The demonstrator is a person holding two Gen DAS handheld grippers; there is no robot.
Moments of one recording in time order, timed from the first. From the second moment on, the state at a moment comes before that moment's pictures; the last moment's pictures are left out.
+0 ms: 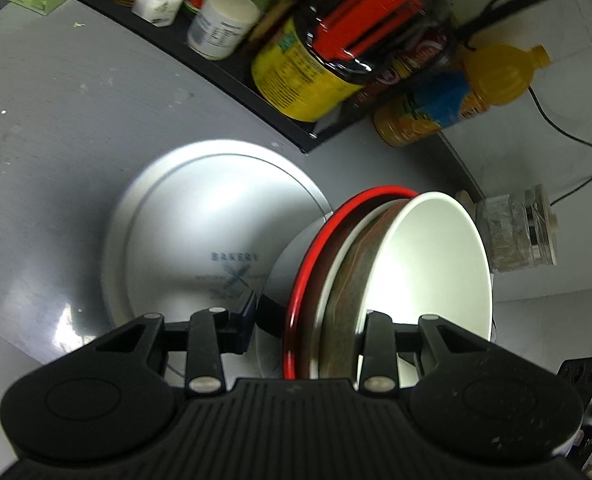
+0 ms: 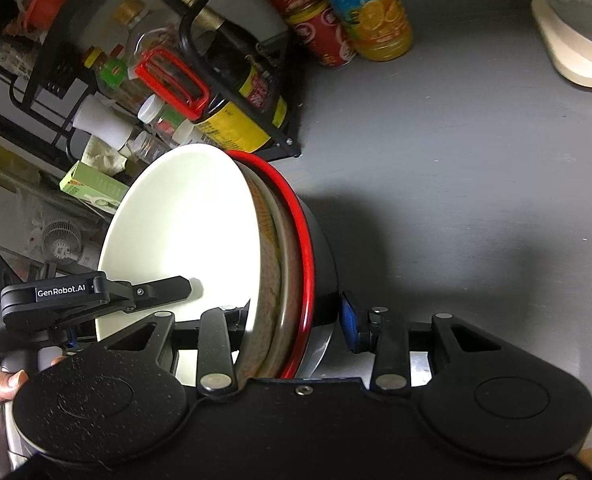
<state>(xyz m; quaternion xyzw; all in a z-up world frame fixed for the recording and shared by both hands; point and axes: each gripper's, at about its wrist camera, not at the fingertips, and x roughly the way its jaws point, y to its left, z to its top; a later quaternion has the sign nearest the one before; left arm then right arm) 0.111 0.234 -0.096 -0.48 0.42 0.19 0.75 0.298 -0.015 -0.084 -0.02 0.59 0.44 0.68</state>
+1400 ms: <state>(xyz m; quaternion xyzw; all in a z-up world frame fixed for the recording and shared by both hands) 0.093 0.292 -0.126 -0.49 0.44 0.20 0.72 0.276 0.042 -0.115 -0.02 0.61 0.41 0.67</state>
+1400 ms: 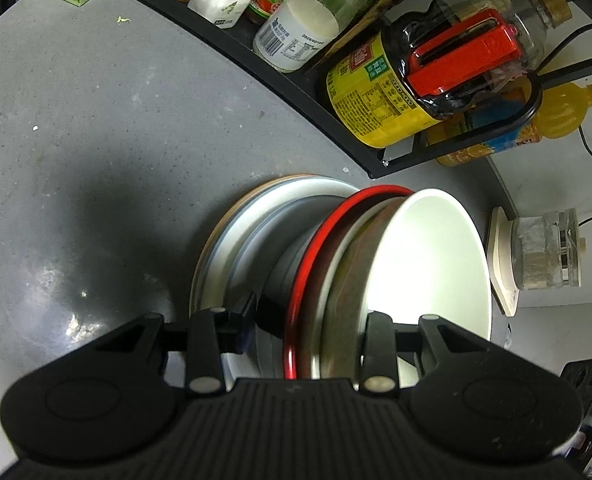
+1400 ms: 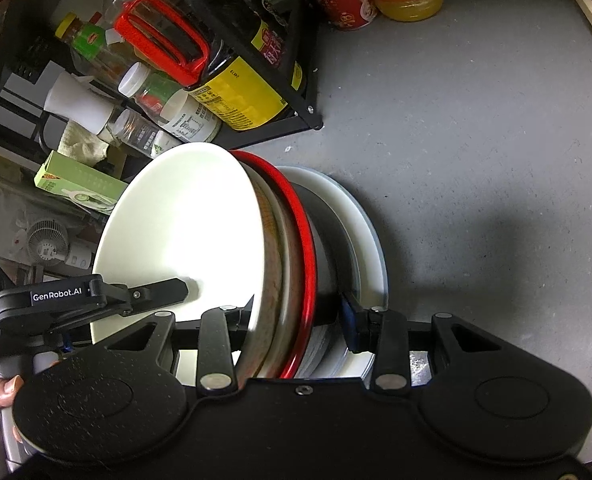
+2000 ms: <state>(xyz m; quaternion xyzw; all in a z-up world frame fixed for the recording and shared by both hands) 0.094 0.288 -0.087 -0.37 0.46 0.19 0.79 0.251 0.015 -0.083 0.02 0.57 0.36 0.73</state>
